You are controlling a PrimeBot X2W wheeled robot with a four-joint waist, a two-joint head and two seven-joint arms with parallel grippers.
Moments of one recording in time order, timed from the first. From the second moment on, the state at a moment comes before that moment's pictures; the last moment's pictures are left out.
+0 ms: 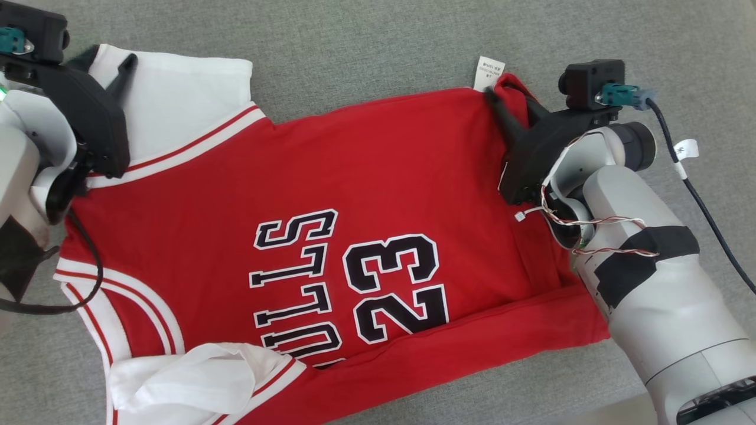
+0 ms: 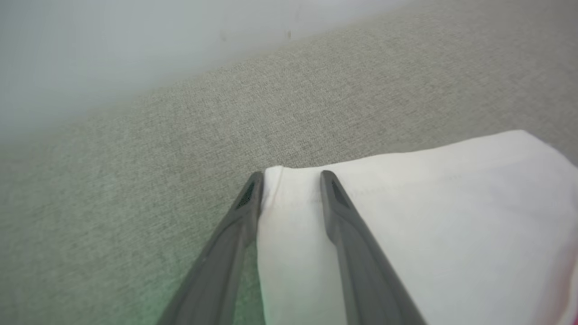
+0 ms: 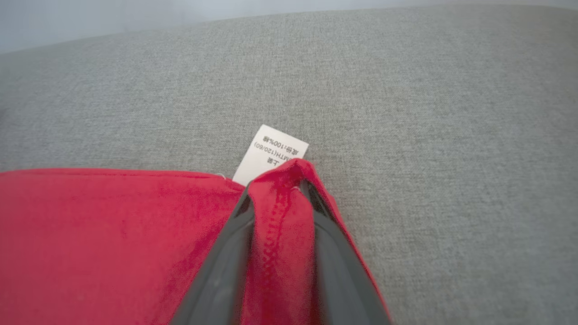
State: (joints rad) left arm -1.27 0.55 -1.00 0.89 -0.96 -0.13 0.11; right arm -0.99 -0.13 0.40 0.86 0.49 0.13 0.07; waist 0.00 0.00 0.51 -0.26
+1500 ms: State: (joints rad) left arm -0.39 0.44 -0.60 0.13 -0.78 0.01 -0.26; right arm -0.42 -0.33 0.23 0.53 0.55 0.13 -0.26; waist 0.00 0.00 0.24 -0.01
